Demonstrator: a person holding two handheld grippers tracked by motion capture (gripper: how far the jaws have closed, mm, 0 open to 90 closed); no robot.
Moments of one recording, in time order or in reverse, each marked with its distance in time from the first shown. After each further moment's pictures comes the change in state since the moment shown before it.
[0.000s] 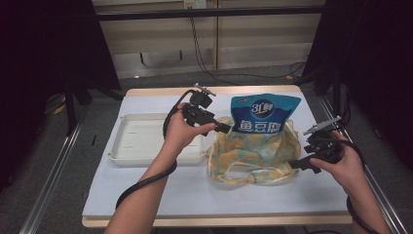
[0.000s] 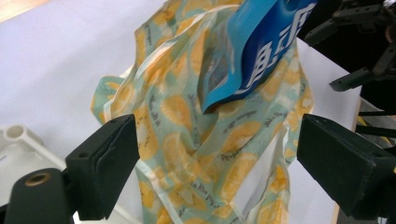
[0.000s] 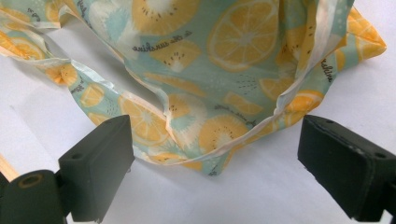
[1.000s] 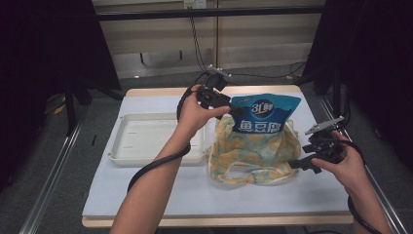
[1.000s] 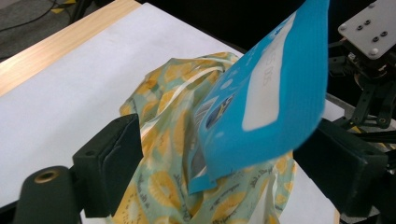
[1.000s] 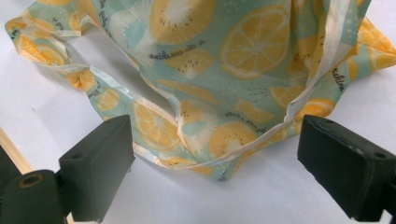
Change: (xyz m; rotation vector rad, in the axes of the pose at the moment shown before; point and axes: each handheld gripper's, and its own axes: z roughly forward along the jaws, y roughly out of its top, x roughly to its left) left arm -0.007 0.052 0.008 -0.070 -0.051 0.078; right arm -0.001 -0.002 -0.002 -0.036 0.059 -0.003
